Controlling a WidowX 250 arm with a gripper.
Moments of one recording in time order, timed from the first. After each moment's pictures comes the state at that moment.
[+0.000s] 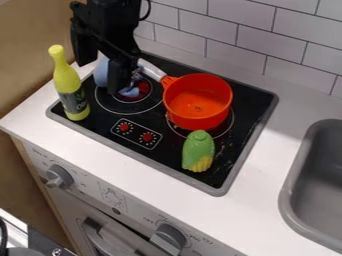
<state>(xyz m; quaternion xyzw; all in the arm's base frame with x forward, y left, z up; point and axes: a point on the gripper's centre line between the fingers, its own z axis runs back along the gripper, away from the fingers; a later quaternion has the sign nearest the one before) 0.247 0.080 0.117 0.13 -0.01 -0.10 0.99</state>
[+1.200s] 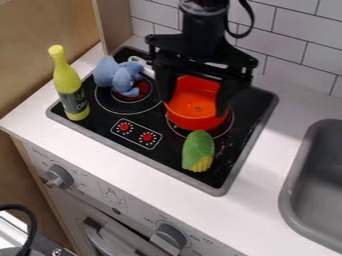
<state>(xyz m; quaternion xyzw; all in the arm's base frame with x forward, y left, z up) 0.251 -0.051 0.118 0.03 -0.05 0.08 0.99</state>
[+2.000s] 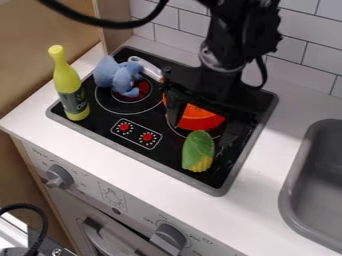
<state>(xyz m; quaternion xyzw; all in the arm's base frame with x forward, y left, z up) 0.246 -0.053 0.087 0.10 -0.09 0.06 0.99</state>
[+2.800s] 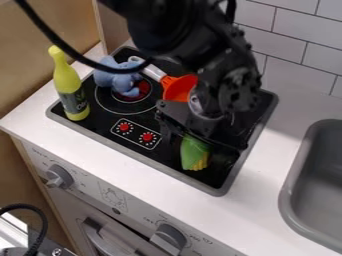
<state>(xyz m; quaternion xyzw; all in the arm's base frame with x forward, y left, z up) 0.252 -0.037 0.040 0.12 -0.13 0.04 0.98</state>
